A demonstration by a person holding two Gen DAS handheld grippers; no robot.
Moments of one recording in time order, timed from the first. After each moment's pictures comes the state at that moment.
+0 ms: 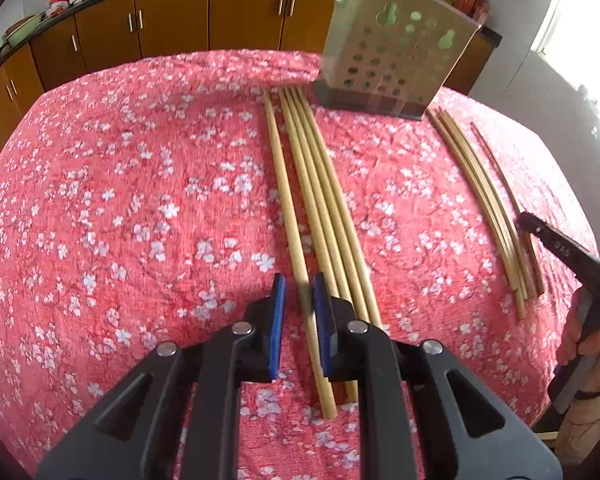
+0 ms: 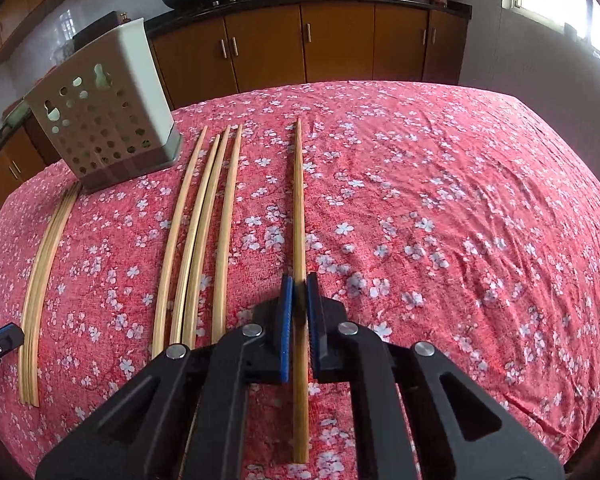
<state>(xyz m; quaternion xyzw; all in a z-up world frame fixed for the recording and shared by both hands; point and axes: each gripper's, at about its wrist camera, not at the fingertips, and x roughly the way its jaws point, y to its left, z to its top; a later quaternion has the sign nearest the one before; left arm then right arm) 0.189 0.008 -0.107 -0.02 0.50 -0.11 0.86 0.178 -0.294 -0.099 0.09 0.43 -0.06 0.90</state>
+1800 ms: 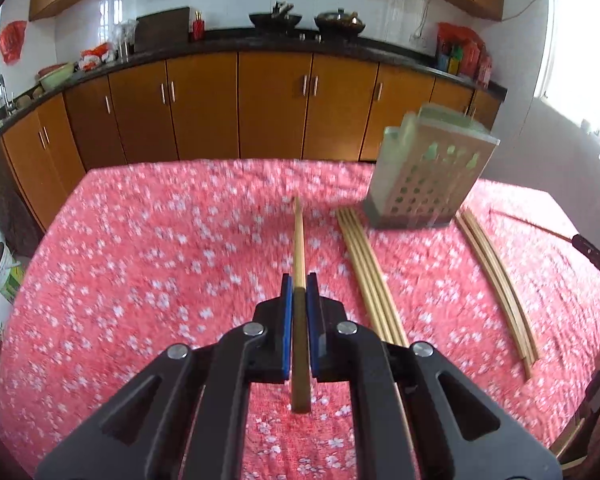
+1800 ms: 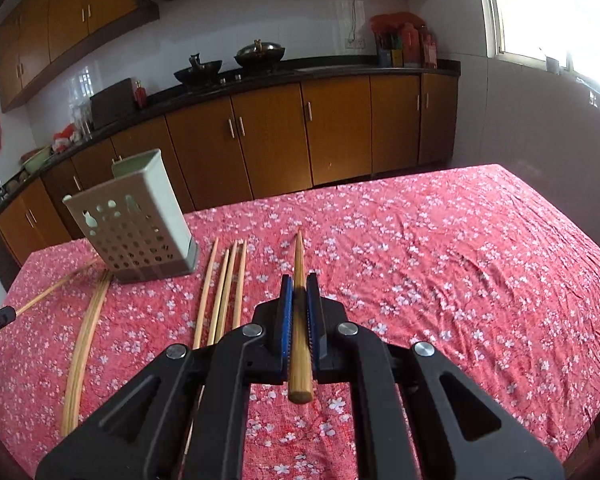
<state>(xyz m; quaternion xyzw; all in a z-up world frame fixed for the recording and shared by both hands) 0.199 0.067 -0.032 -0.01 0.36 -0.07 0.93 0.151 -0.322 -0.025 0.10 0.29 -0.06 0.95</state>
